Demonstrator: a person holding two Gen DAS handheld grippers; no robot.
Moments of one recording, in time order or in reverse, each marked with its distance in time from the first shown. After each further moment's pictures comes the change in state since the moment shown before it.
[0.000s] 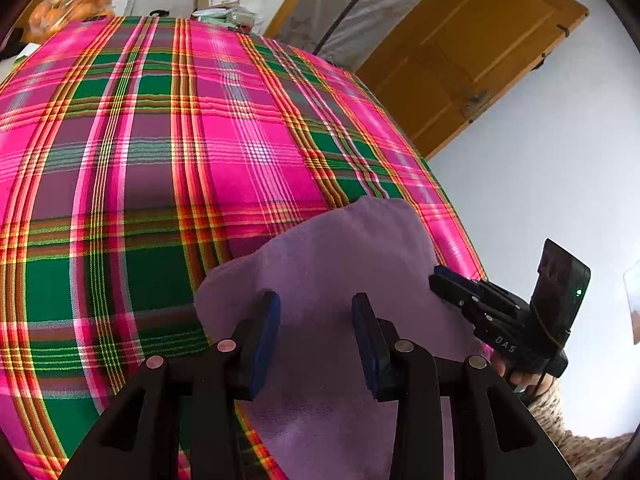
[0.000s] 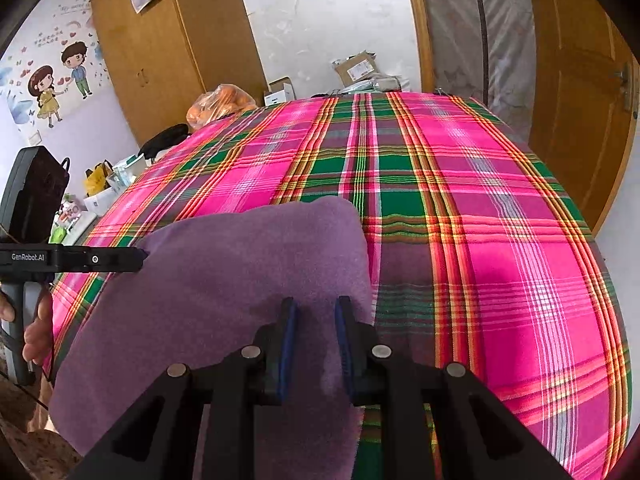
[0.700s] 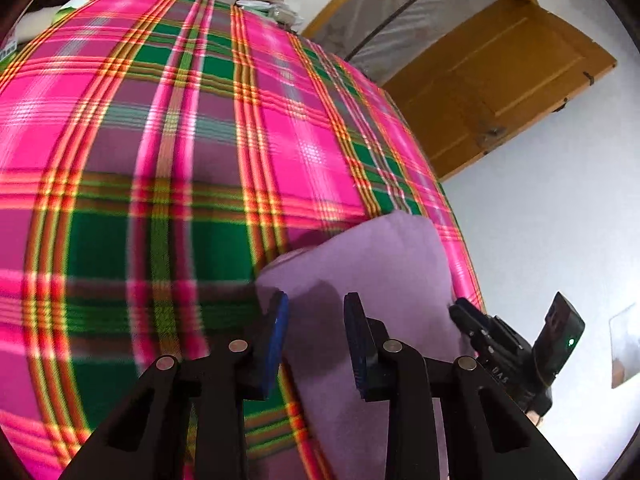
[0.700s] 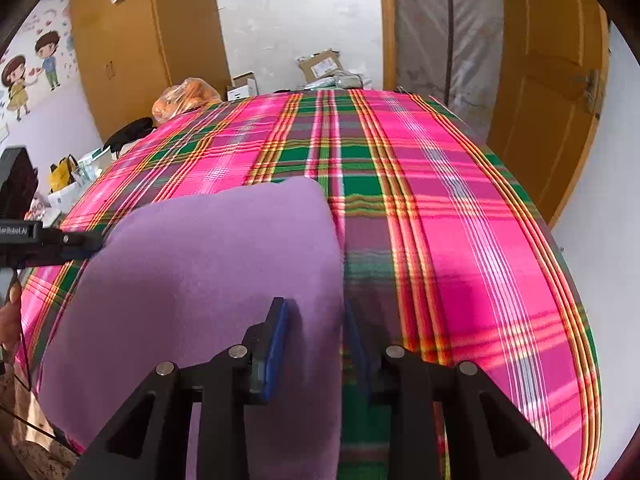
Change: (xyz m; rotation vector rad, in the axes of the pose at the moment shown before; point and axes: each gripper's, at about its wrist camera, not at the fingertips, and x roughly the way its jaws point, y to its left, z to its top) left arm -0.024 0.035 -0.011 -0.163 -0.010 0.015; right arm -0.026 0.008 -0.018 0.033 0.019 -0.165
